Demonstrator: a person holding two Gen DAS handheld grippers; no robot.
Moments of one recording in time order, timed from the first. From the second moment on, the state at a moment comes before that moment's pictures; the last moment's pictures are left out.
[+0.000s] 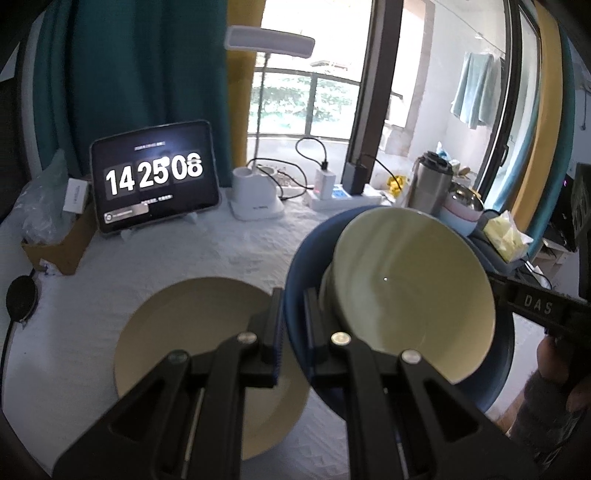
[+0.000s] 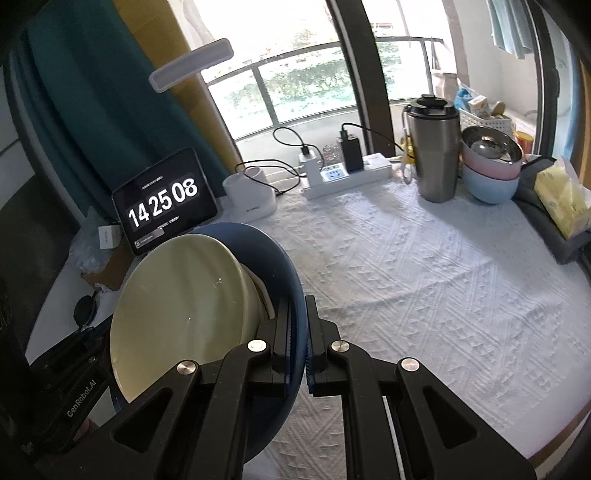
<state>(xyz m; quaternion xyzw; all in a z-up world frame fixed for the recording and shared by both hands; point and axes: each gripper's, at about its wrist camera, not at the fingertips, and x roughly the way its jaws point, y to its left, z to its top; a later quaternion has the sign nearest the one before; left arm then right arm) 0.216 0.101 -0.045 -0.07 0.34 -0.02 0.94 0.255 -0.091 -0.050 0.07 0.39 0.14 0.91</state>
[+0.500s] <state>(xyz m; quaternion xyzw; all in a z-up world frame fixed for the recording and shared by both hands) 0.209 0.146 -0.049 -0.09 0.34 0.00 0.94 0.260 -0.043 -0.053 0.05 0.40 0.15 0.90</state>
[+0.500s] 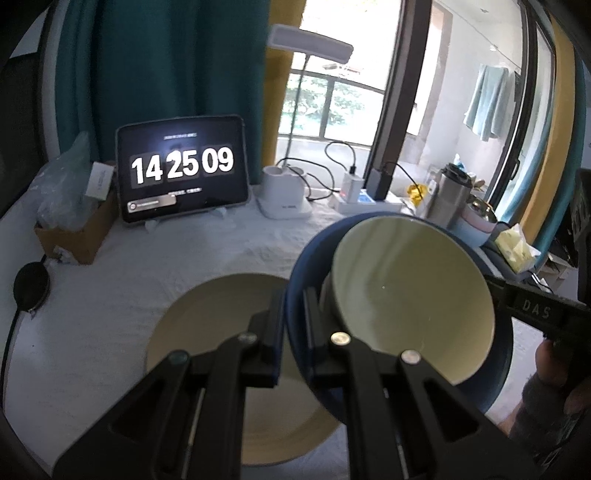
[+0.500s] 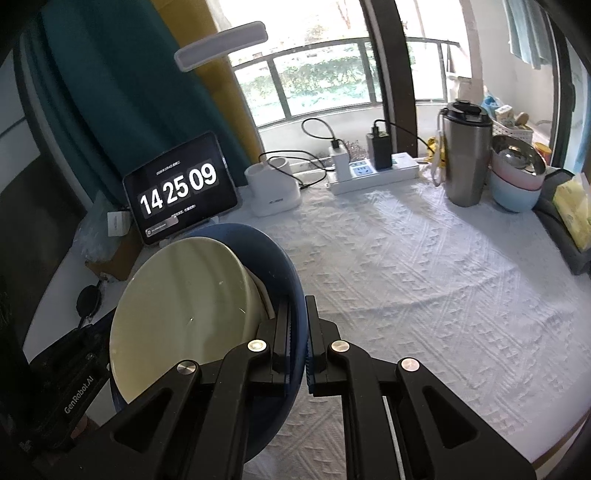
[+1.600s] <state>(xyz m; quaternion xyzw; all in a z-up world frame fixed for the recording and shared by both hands) 0.202 0.239 -0.077 -0.13 0.36 0.06 0.92 0.284 0.054 -0.085 0.02 0.44 0.20 0.88</state>
